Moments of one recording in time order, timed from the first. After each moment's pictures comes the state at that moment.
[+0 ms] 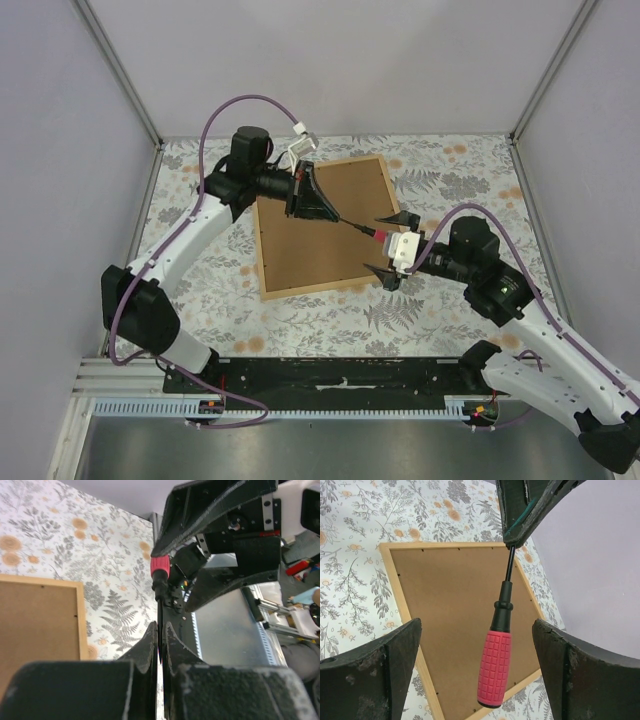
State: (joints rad) left arm -0.44 1.54 1.43 -0.39 1.26 -0.03; right arm 0.65 0.81 0.84 -0.24 -0.49 -0.70
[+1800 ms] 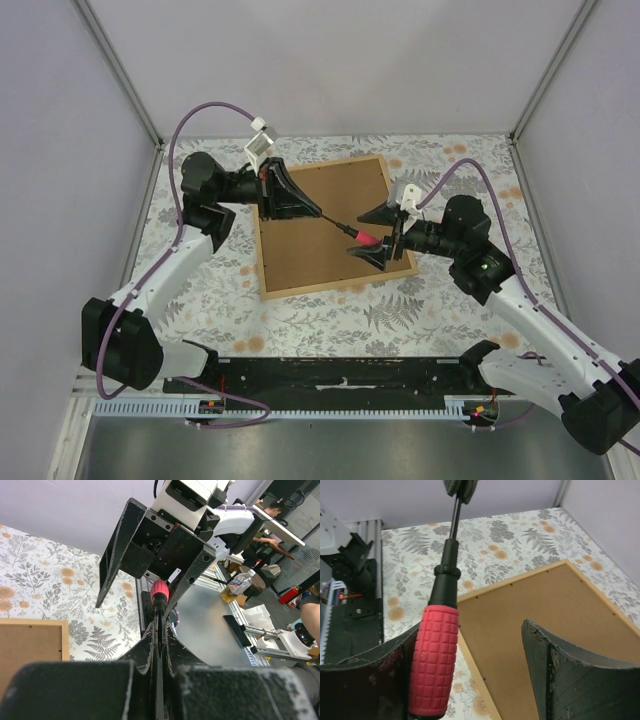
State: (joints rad) left arm -0.35 1.33 1.07 0.63 1.34 -0.83; right arm 0.57 0.98 0.86 0.04 -0.69 -0.15
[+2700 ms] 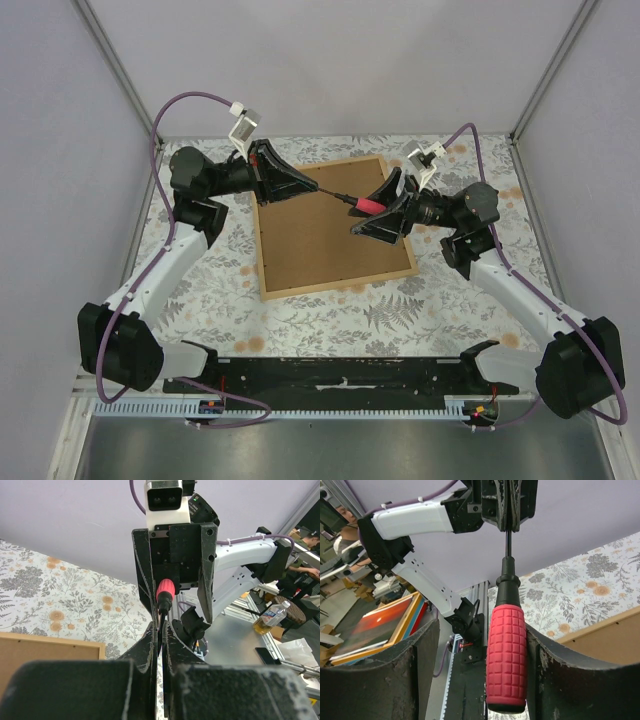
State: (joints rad) left arm -0.31 1.32 1.13 0.62 1.18 -0.79; right arm 0.41 1.20 0.86 0.74 -1.07 0.78
